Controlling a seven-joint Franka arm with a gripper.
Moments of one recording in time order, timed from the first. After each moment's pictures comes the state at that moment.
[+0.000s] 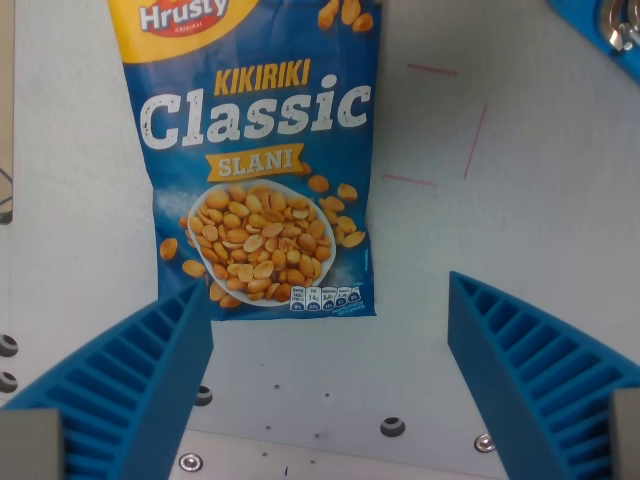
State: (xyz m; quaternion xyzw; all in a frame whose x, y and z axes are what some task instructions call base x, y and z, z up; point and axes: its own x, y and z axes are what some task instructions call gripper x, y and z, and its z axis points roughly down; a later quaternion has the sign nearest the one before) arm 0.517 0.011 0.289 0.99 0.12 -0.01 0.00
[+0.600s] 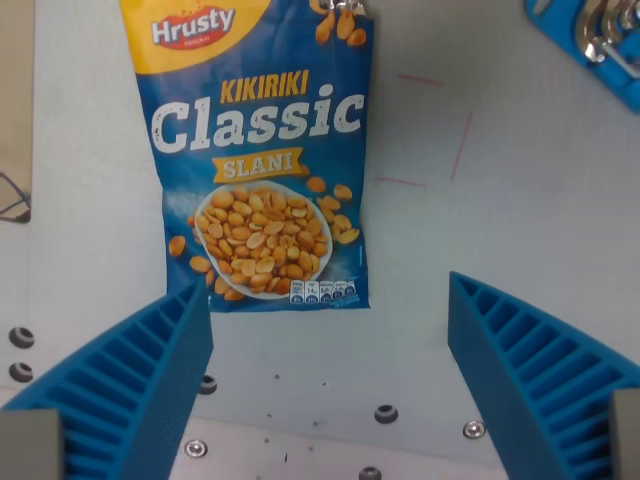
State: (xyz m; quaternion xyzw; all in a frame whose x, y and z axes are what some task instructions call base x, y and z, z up) arm 0.521 0.011 0.321 0.99 0.12 0.00 0.00
